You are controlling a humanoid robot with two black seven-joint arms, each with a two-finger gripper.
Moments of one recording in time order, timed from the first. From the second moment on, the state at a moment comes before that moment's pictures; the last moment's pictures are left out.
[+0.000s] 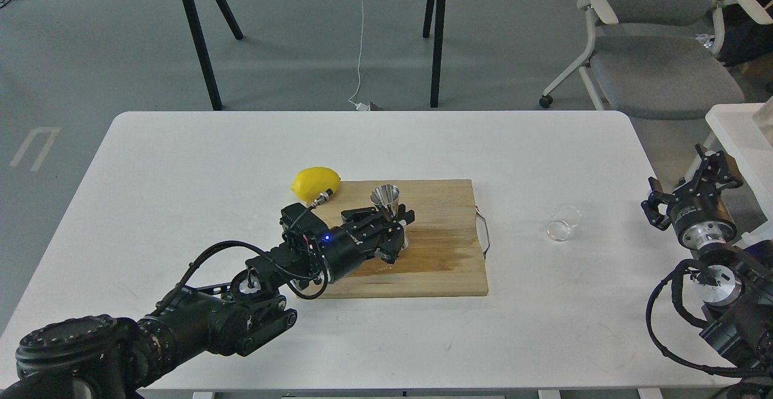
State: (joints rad) left arm -0.65 -0.04 -0.22 -0.55 1.76 0.49 -0.49; right arm 0.63 -0.26 0.60 0.08 0.15 0.49 0.47
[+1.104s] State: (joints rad) left arm -0.64 -0.04 -0.22 -0.54 1.76 0.49 -0.49; right arm 0.61 -0.26 0.59 0.08 0.15 0.49 0.47
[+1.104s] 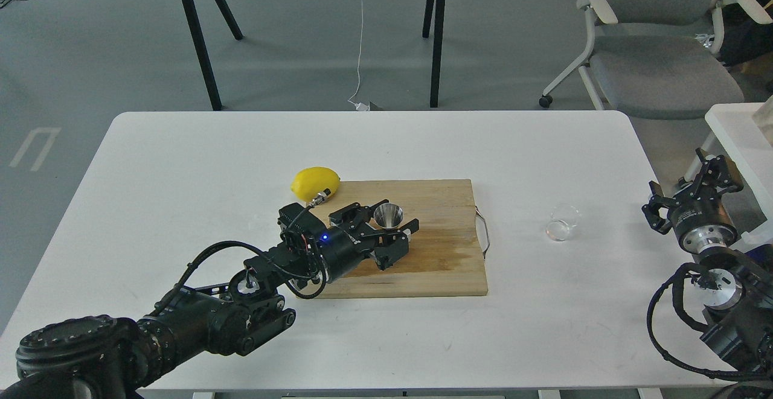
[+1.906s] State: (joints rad) left arm -0.60 0.01 -0.23 -0.58 1.76 0.49 -0.49; right arm 0.61 -0.26 0.60 0.08 0.15 0.49 0.47
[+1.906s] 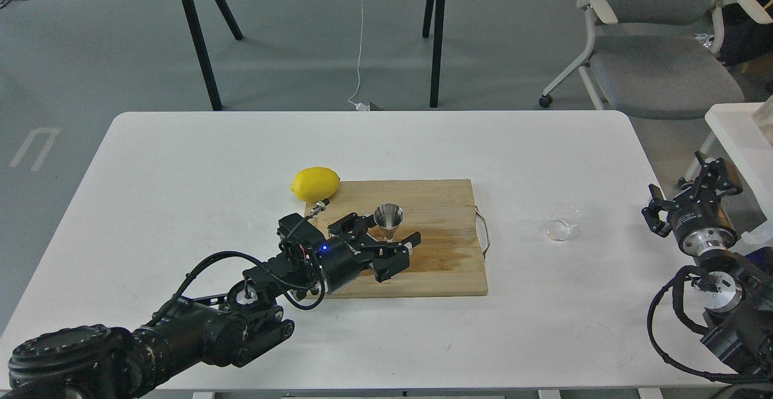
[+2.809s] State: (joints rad) left arm -0.52 0.38 -0.24 -0.91 1.66 0.49 -0.49; right arm 0.61 -0.27 0.59 0.08 0.15 0.49 0.46
